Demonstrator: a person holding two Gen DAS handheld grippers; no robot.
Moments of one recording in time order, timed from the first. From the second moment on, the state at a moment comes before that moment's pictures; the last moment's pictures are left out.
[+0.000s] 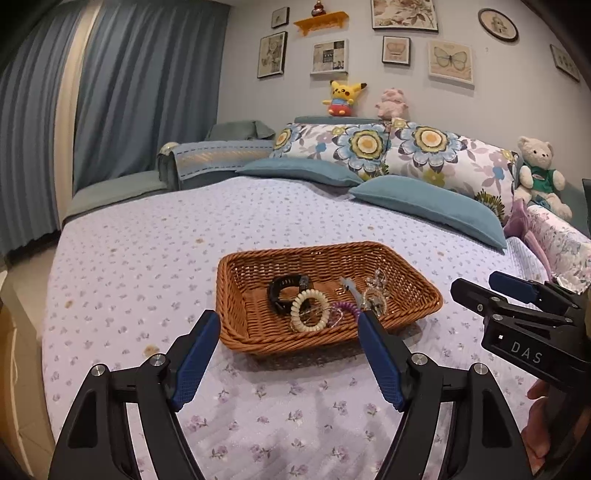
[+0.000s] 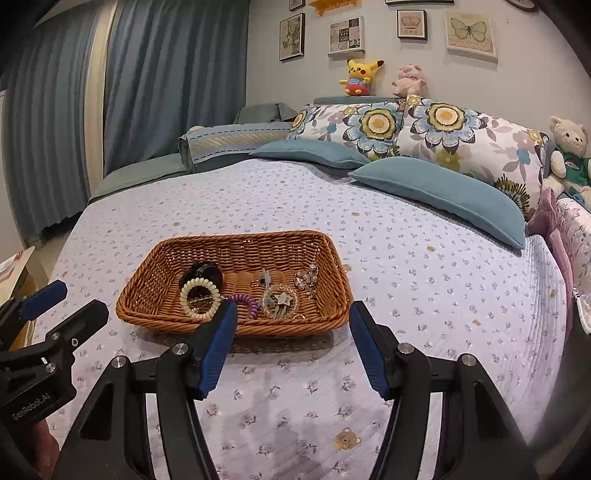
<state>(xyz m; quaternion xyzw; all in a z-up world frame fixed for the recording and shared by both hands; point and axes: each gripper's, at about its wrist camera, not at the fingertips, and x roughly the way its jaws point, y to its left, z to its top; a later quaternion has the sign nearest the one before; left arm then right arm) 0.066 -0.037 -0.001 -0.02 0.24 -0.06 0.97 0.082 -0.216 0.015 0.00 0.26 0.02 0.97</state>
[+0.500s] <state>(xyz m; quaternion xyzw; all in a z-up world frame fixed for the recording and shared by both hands) 0.065 -0.037 -0.002 -0.02 0.24 -0.07 0.97 0.080 -0.216 0.012 0.01 0.26 0.02 0.97</state>
